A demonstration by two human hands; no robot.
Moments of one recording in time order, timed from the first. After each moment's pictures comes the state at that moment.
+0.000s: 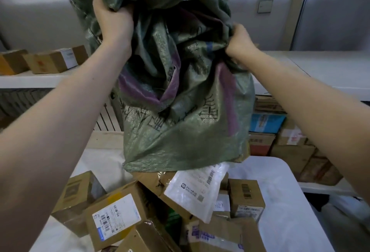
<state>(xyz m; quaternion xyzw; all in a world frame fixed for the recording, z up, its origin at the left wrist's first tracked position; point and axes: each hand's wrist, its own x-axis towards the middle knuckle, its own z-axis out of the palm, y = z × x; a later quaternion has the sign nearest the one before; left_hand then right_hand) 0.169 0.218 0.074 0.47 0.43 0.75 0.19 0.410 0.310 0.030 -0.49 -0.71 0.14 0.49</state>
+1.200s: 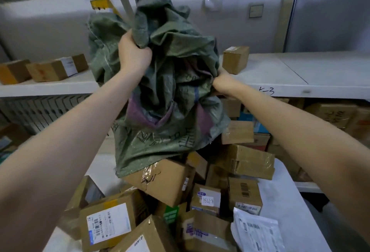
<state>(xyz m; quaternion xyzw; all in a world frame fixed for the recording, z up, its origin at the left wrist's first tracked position) 0.209 0.201 0.040 0.57 0.52 0.63 0.10 0.423 0.274 -0.036 -0.51 -0.70 0.32 0.38</state>
